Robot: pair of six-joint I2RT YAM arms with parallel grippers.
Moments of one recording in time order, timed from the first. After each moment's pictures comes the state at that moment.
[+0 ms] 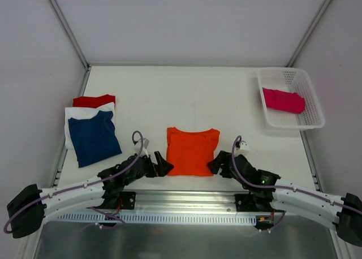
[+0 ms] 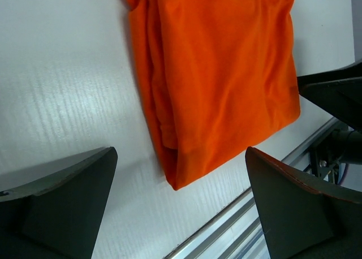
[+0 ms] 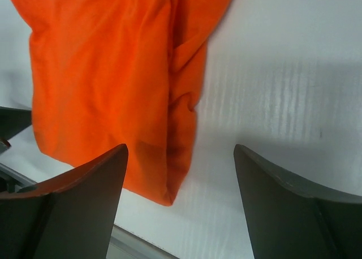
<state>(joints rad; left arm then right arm) -1.00 0.63 0.06 0.06 -0.20 -0.94 1.04 0.60 0.15 -0.24 0.38 1.00</state>
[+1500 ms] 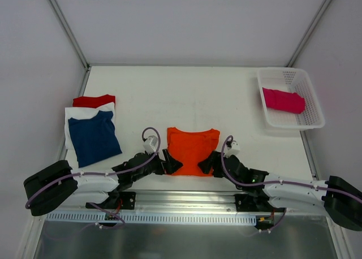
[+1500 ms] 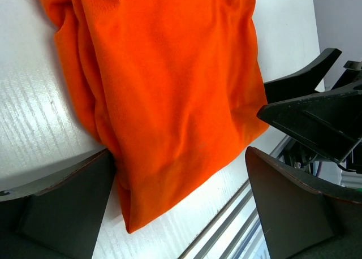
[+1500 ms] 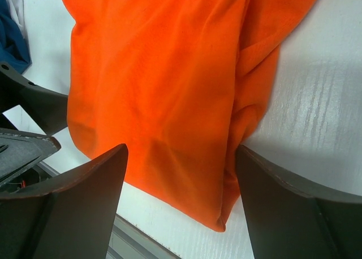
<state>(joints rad) -1.00 1.12 0.06 0.65 -0.11 -0.94 1.13 0.86 0.13 0.13 0.38 1.06</state>
